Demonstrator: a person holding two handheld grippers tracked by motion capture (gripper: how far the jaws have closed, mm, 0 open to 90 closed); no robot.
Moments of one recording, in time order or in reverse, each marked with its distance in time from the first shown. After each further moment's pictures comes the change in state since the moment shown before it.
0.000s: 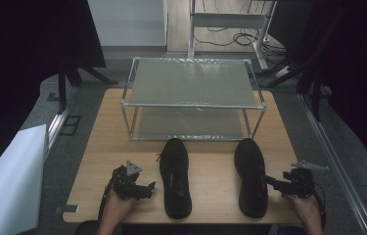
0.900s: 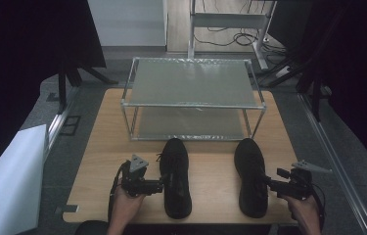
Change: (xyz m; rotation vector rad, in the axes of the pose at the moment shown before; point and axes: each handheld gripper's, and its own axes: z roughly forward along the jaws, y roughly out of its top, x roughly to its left) left arm -0.036 0.039 -0.029 -0.162 -0.093 -0.066; right arm 0.027 0.006 -0.016 -0.129 0.153 0.015
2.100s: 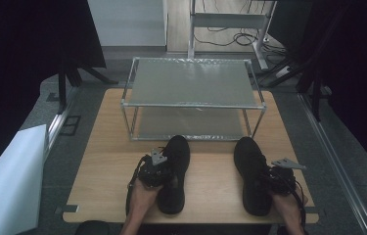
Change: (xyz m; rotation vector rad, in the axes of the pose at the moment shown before) left arm -0.009 0.010 0.051 0.080 0.059 0.093; right arm 0.015 -0.004 0.044 0.060 -0.255 -0.161
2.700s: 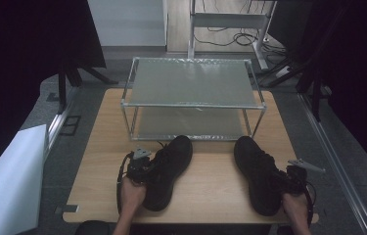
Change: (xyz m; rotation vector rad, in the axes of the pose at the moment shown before) left arm 0.039 -0.009 -0.009 -0.069 -0.114 -0.173; right arm -0.030 -0.007 -0.010 -0.086 0.127 0.241
